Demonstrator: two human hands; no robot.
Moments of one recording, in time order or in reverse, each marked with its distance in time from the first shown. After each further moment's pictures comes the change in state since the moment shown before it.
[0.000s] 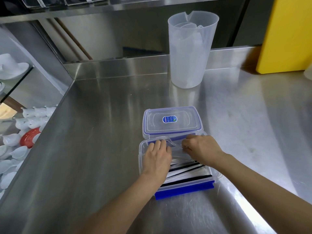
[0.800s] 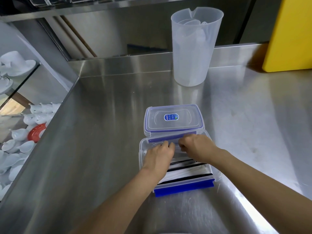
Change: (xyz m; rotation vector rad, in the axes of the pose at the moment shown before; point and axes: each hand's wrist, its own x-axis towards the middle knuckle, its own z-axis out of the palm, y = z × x) left_hand 0.001 0.002 -0.010 -0.129 -0.075 -0.020; right_hand 0.011 -0.001 0.005 0.062 -0.106 -0.082
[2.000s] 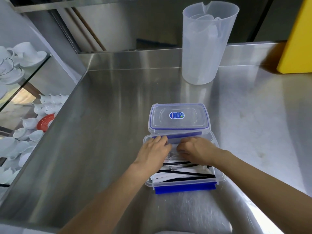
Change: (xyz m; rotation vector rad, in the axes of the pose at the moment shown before) left_hand -0.002 -0.031 0.003 0.045 -0.037 0.135; right_hand 0.008 0.005 0.012 -0.002 -0.023 -0.262
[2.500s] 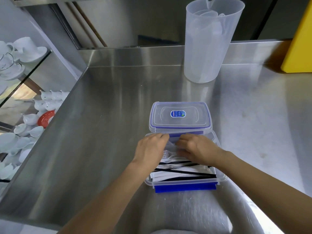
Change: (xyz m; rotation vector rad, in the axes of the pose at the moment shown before) left_hand 0.001 0.001 -0.012 -0.158 0.114 -0.217; right_hand -0.001 0.003 0.001 0.011 0.195 -0.104
